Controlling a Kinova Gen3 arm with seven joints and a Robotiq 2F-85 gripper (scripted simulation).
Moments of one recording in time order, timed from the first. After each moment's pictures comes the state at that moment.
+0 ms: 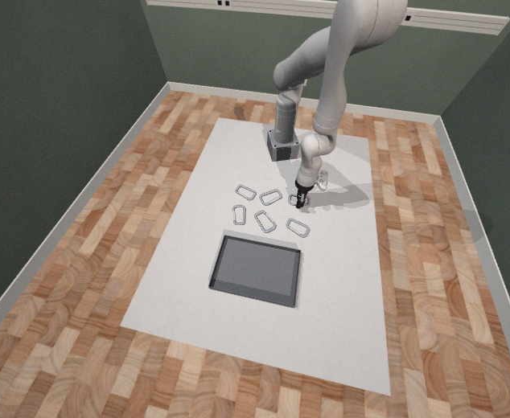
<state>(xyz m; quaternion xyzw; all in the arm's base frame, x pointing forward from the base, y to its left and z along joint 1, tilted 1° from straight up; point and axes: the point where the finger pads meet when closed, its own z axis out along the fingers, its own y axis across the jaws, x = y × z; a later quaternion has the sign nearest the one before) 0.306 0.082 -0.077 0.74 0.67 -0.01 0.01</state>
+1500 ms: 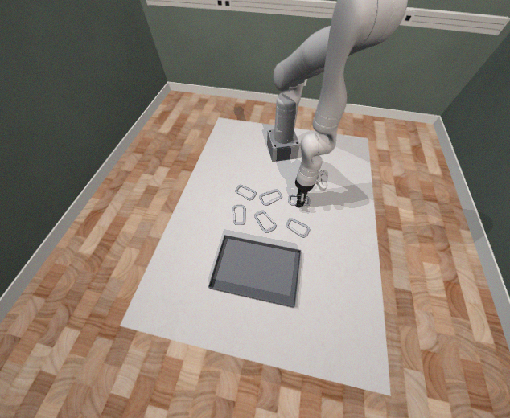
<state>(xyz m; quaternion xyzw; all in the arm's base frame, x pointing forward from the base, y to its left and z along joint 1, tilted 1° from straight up) 0.305 0.082 -0.076 0.74 0.67 -0.01 0.01</state>
